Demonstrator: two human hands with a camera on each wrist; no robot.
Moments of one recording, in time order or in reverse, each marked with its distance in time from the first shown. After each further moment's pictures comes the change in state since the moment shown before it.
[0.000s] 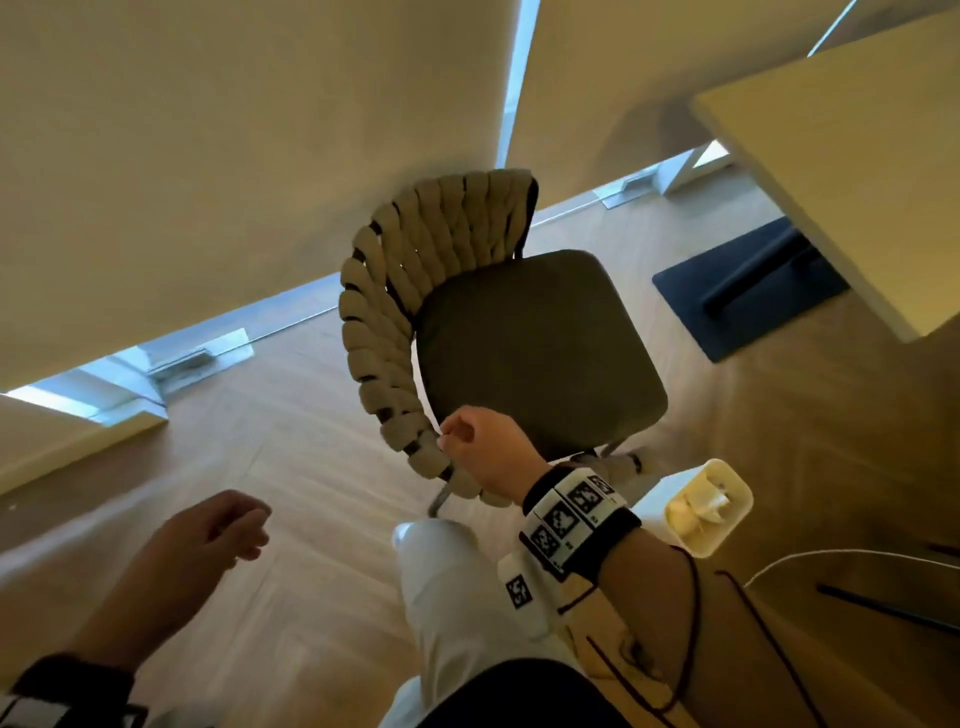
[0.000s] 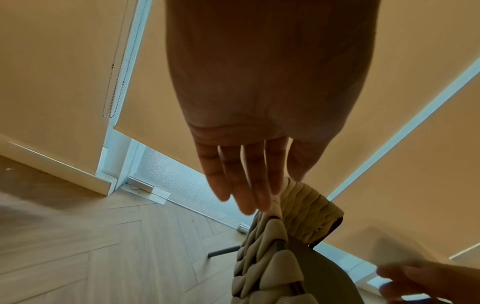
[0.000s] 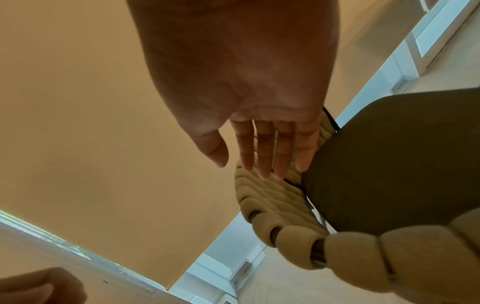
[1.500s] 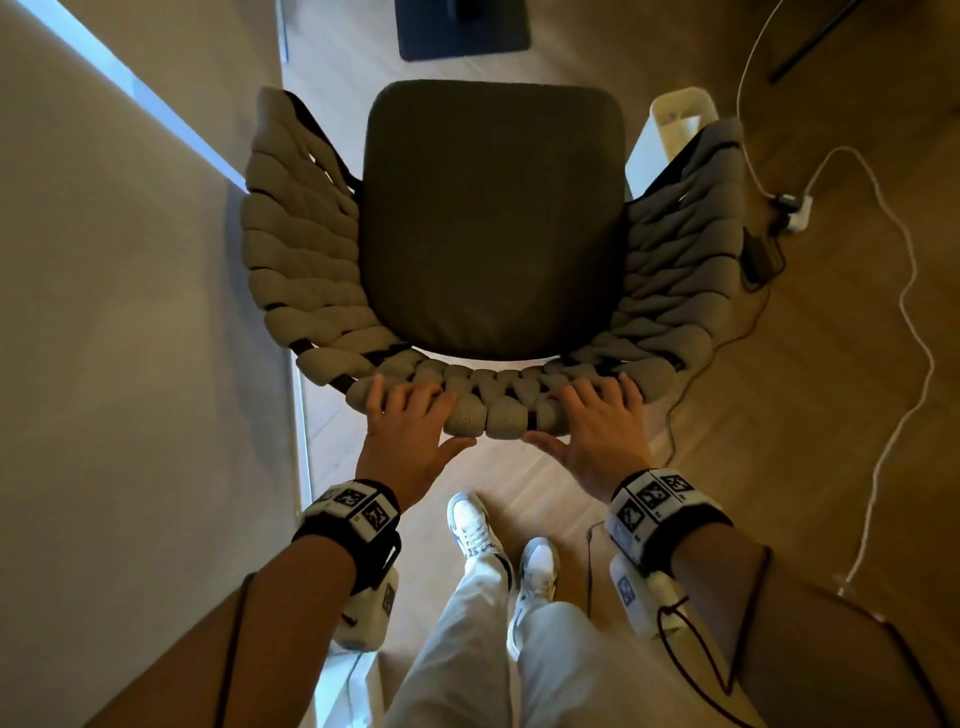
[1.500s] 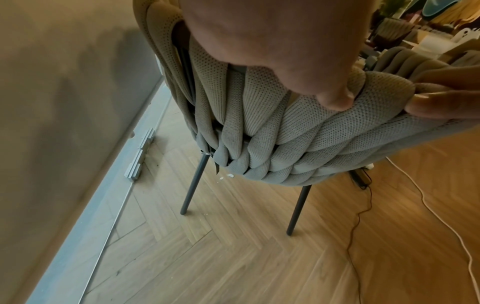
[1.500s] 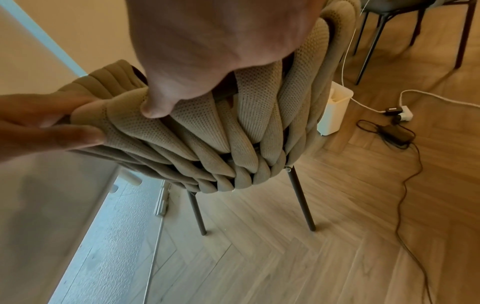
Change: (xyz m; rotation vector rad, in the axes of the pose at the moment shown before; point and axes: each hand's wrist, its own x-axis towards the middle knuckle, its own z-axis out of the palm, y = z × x) left_hand 0.406 0.123 0.032 1.204 -0.617 1.513; right_hand 0.165 -0.042 0.138 -0.068 0.694 0.826
